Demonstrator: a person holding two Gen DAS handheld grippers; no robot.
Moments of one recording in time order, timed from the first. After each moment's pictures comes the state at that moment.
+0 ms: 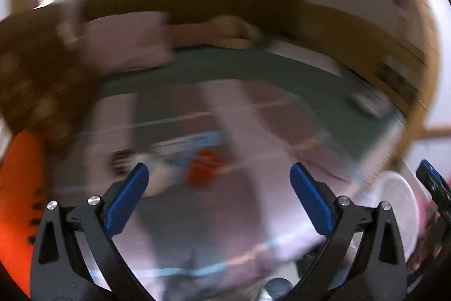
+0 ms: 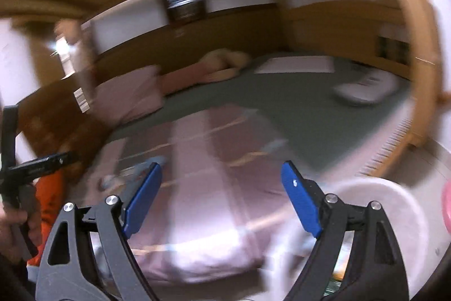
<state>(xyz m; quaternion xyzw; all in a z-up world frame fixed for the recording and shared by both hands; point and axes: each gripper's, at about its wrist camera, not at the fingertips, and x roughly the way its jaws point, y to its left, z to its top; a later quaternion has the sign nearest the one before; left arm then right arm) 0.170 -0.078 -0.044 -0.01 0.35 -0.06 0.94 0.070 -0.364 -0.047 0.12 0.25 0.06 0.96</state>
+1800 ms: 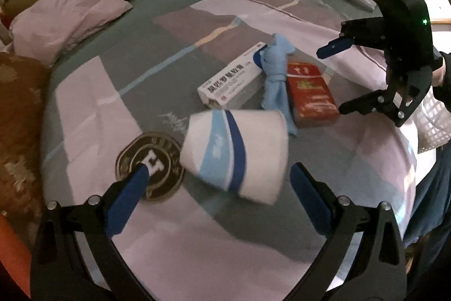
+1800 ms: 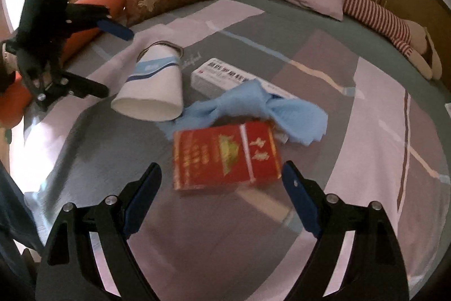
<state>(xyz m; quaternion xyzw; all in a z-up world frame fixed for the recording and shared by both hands) 0.331 0.031 -0.225 0.17 0.44 -0.24 0.85 0.331 -0.161 -0.219 -0.18 0.41 0.38 0.81</state>
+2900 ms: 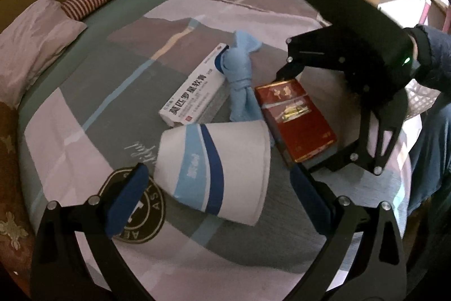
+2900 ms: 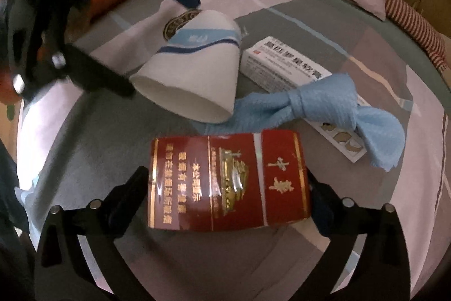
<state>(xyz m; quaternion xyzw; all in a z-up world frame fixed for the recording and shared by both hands) 0.346 0.006 -0.231 0.22 0.43 -0.34 0.81 0.323 -0.109 -0.251 -0.22 0.43 0.43 0.76</state>
